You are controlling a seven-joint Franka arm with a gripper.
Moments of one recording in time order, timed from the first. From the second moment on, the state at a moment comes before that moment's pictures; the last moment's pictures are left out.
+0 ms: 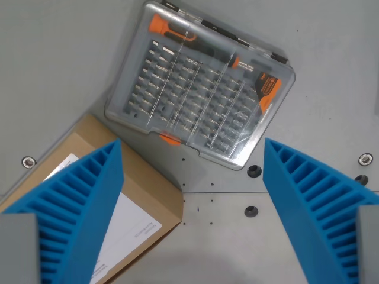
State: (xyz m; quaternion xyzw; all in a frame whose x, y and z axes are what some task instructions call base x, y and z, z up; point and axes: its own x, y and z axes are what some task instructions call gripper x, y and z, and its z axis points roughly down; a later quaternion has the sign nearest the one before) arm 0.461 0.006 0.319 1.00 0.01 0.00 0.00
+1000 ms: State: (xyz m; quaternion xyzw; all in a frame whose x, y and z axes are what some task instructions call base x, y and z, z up) arm 0.463 0.006 0.315 1.00 0.01 0.00 0.00
